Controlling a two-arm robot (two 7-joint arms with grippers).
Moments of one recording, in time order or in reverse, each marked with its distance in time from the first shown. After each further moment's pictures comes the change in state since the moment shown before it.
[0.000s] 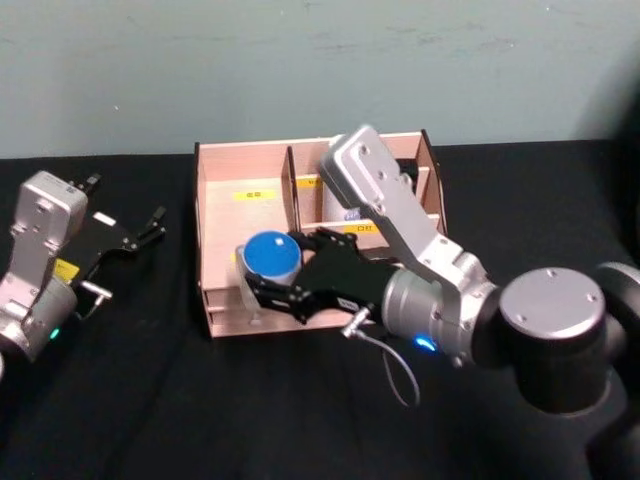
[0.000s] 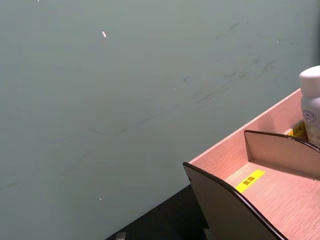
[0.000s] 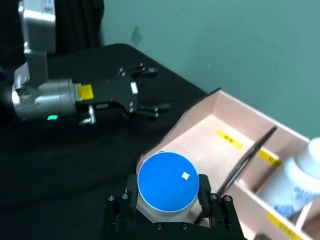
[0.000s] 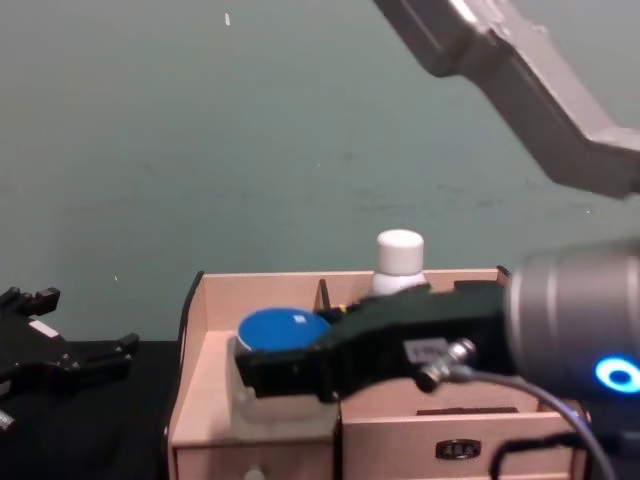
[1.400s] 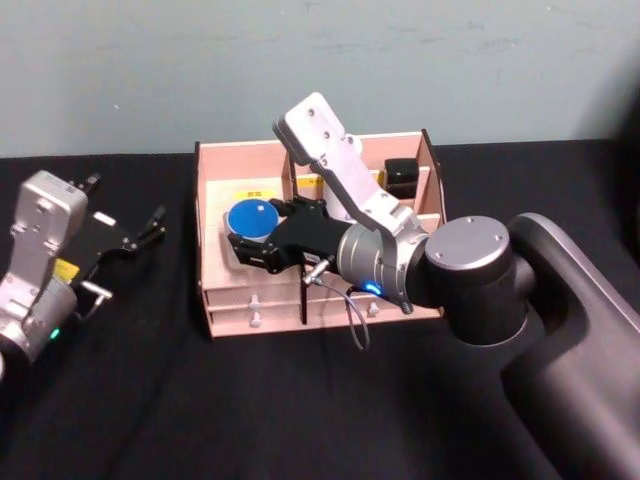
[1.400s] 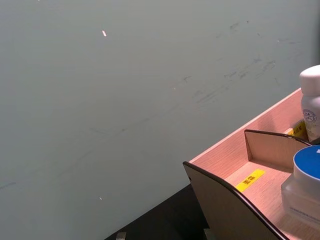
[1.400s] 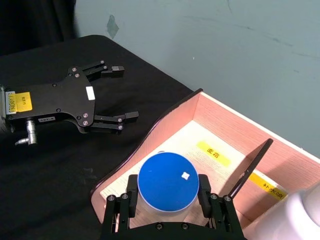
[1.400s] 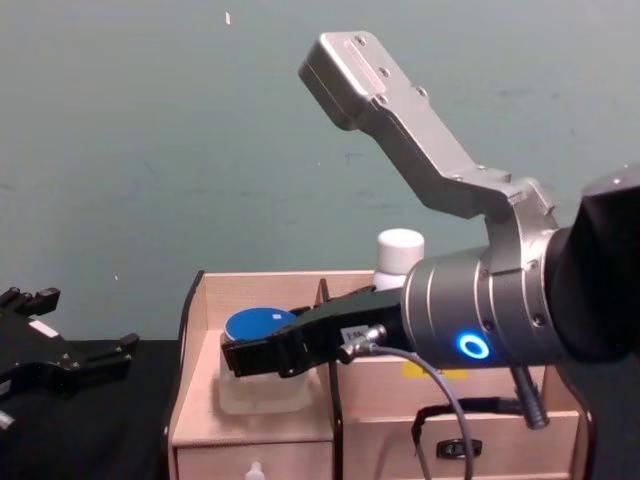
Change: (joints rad) left arm 0.000 0.000 0.000 0.000 0.000 0.000 0.000; right arm 0.188 -0.145 -0.013 0.333 -0.055 -0.058 -0.010
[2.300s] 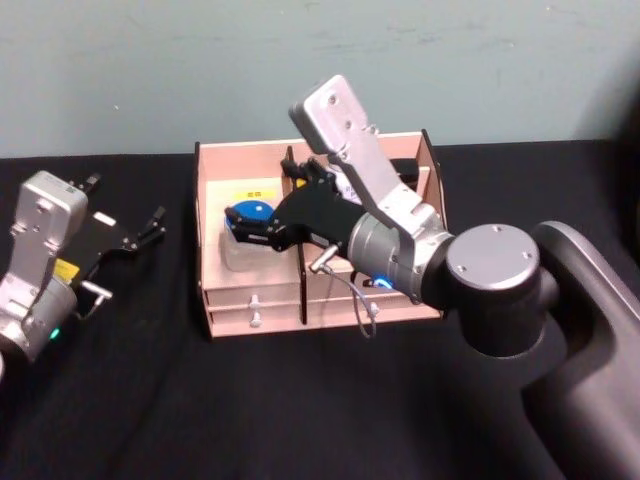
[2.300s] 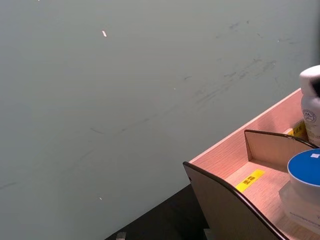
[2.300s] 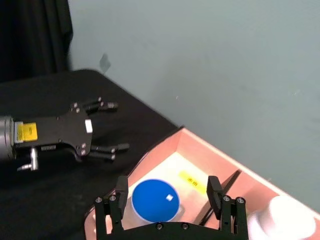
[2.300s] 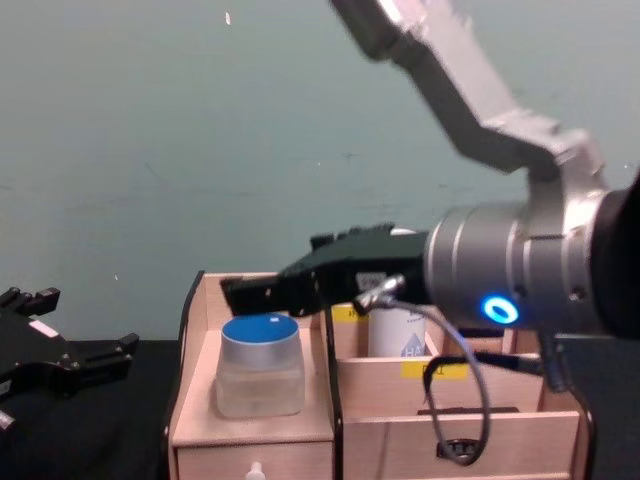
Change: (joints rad) left arm 0.000 0.000 0.000 0.000 0.000 0.000 0.000; right arm -0.059 0.020 0.018 -0.110 -0.028 -0.106 -0.046
